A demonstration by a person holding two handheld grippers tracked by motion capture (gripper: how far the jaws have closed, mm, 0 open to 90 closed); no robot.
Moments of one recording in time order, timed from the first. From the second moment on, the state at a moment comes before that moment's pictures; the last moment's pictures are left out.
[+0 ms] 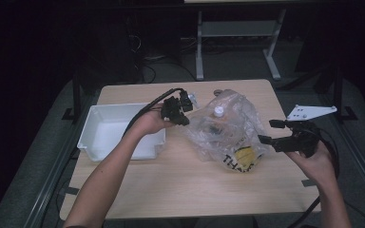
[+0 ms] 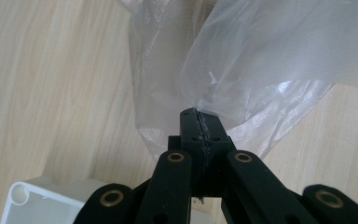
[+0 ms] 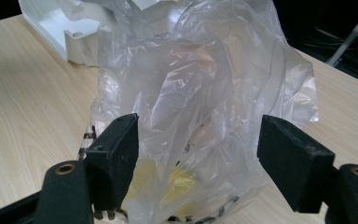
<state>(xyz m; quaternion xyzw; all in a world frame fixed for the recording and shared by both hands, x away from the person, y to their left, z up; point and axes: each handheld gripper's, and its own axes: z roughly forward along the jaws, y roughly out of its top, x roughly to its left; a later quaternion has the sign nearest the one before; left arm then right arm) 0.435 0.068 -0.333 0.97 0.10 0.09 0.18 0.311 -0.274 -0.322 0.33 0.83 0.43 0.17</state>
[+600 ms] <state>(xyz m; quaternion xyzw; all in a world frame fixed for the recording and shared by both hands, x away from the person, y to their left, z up) 0.440 0.067 -0.335 0.97 0.11 0.11 0.17 0.334 -0.250 -0.320 0.31 0.85 0.40 0.15</state>
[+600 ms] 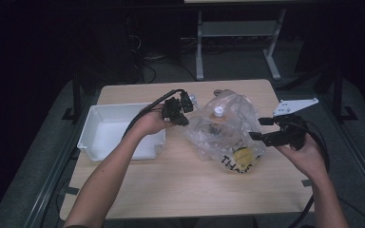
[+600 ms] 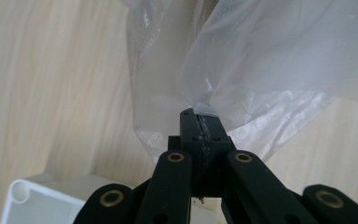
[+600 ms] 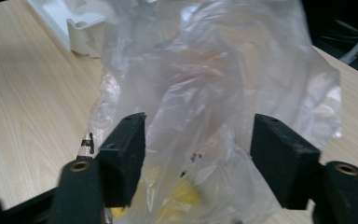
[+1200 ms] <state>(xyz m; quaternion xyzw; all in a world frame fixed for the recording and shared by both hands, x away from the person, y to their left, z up) 0.452 0.076 -0.329 0.97 0.14 0.13 0.18 0.374 -0.220 -0.320 0.30 0.88 0.35 0.14</state>
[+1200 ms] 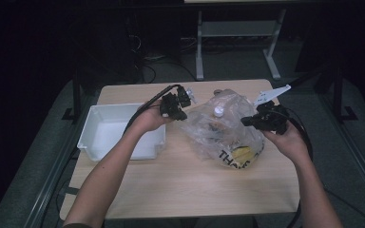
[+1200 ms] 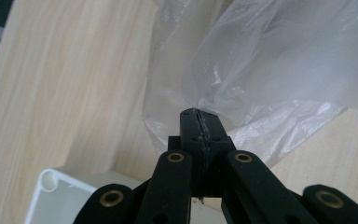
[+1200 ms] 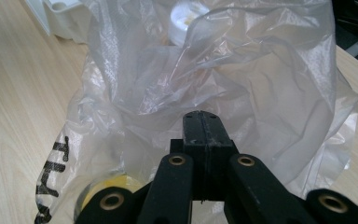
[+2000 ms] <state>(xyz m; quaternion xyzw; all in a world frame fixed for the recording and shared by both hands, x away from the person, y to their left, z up) 0.489 0.069 -0.336 0.95 0.20 0.14 0.18 0.420 -0.236 -0.313 0.35 0.86 0.32 0.17</state>
